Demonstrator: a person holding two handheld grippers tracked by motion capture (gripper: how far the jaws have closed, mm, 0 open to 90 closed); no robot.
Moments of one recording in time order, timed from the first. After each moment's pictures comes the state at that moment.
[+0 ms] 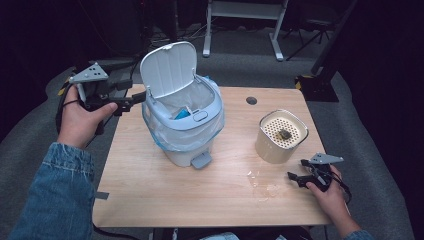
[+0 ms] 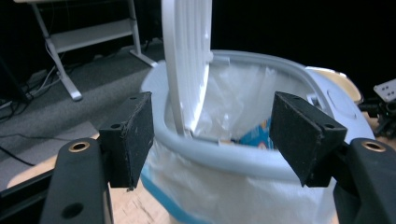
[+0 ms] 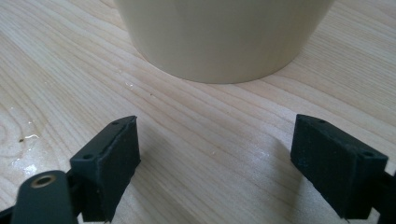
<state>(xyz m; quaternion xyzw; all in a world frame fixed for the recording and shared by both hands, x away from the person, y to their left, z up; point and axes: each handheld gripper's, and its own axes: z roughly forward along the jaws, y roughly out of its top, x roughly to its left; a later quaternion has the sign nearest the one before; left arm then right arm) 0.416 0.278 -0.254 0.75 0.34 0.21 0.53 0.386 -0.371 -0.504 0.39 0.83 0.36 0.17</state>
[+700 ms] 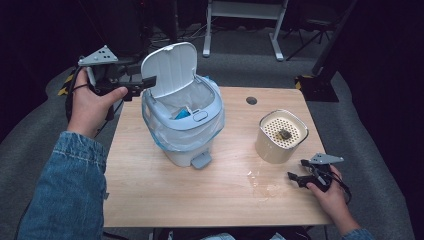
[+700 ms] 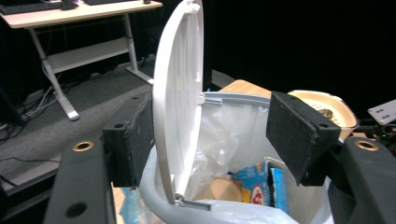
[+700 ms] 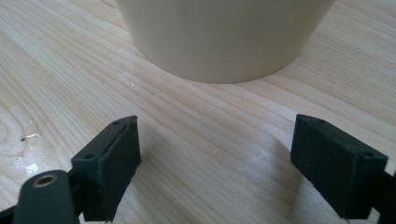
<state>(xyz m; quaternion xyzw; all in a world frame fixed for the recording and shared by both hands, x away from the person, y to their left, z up) 0.429 0.254 -0.230 0.75 0.31 0.21 0.55 0.386 -0.371 -0.504 0.39 0.83 0.37 0.17</state>
